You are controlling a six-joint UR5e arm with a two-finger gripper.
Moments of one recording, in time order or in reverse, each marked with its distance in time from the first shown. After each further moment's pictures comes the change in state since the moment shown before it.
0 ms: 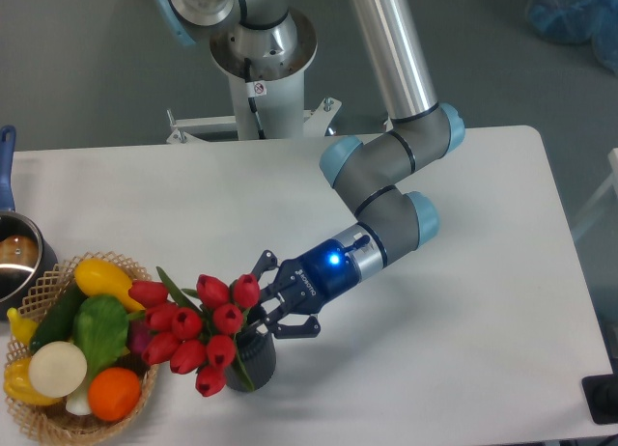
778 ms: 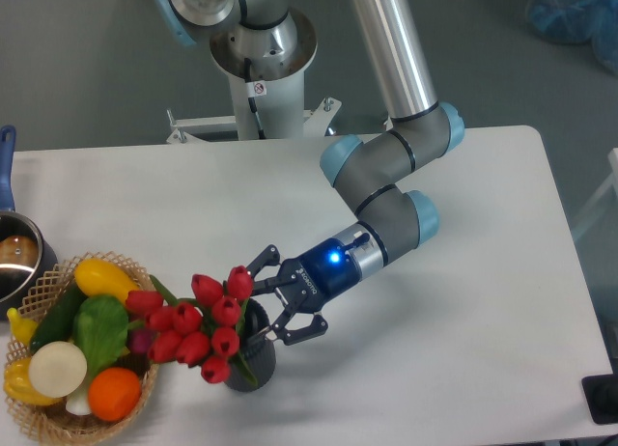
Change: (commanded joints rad) arm 0.014 0.008 -0.012 0.002 0.000 0.040
